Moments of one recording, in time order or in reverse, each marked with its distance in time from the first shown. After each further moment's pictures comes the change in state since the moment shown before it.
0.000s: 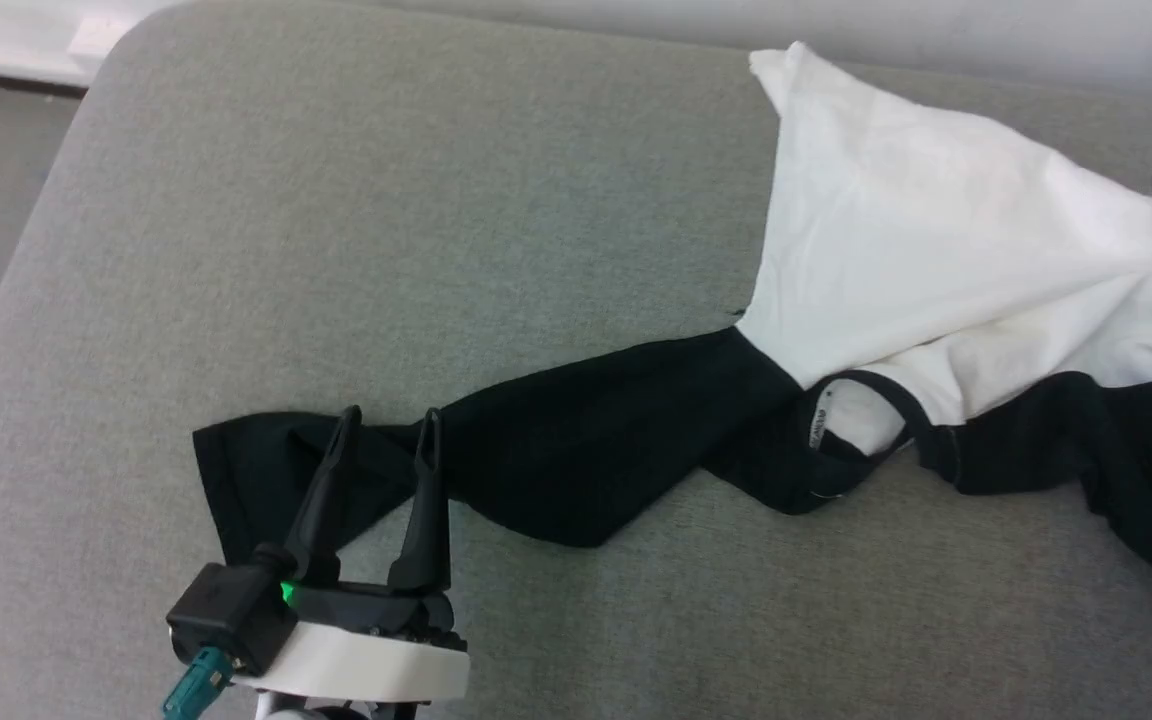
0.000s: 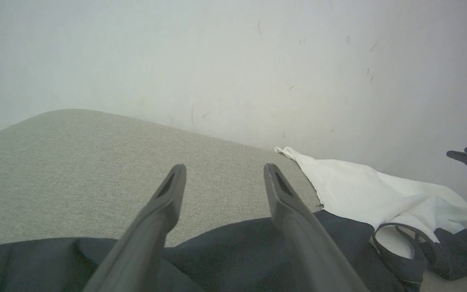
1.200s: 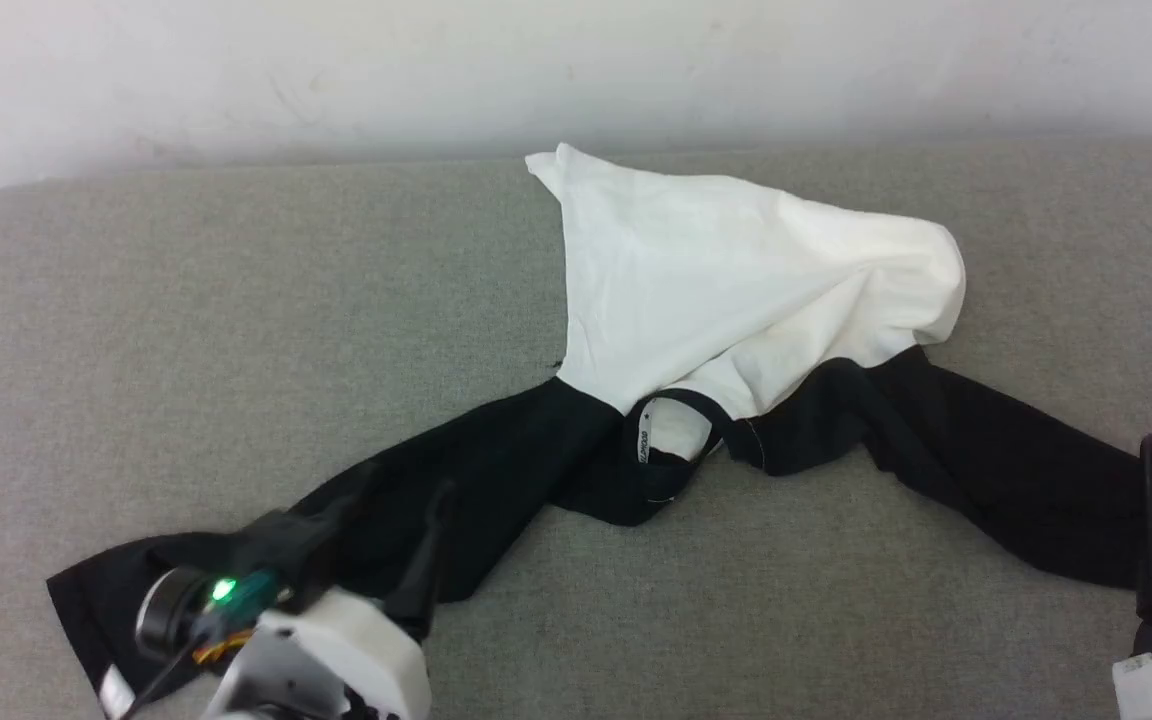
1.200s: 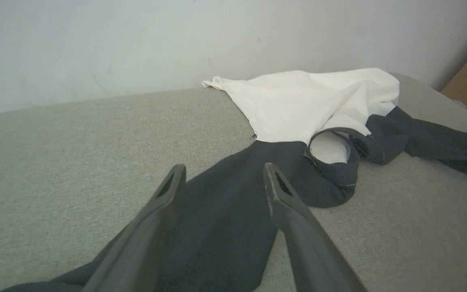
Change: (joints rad) left arm 0.011 0.176 -0.032 -0.042 0.060 0.003 0.393; right arm 0.646 0.316 -0.163 -0.465 0.129 0.000 -0.373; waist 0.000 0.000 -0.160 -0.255
